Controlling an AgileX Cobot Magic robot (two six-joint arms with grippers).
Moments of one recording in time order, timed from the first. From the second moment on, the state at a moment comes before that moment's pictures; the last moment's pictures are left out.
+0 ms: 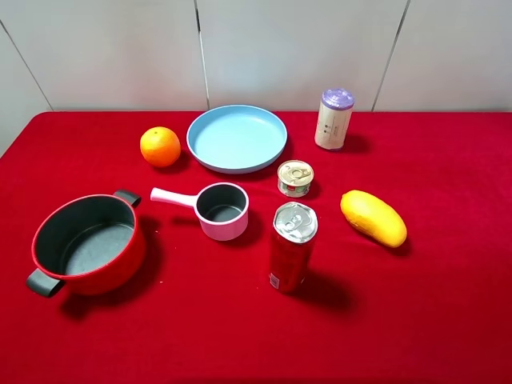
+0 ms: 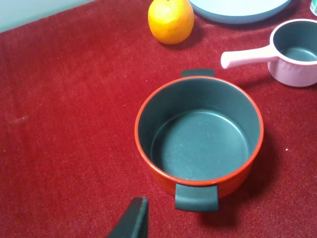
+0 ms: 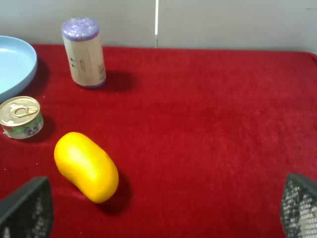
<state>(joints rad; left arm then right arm) -0.08 -0.01 -0.48 -0.15 1.09 0.34 -0.03 -0.01 -0.50 0.06 1.02 -0.09</state>
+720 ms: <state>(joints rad) -0.08 -0.01 -0.48 -0.15 1.09 0.34 -0.03 -0.01 -0.50 0.06 1.02 -0.09</state>
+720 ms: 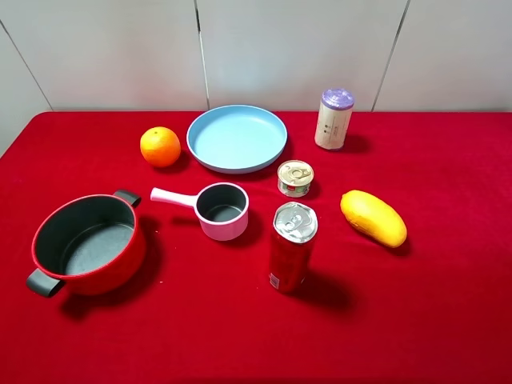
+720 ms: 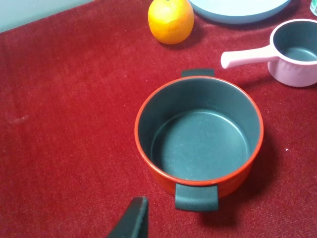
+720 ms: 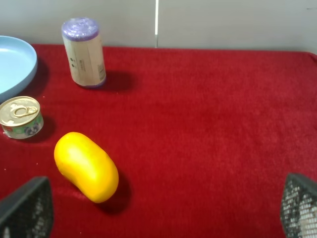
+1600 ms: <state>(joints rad) -0.08 -0.01 -0.48 -0.15 1.09 0.34 -0.03 0.20 -0.53 0.14 0.97 -0.09</state>
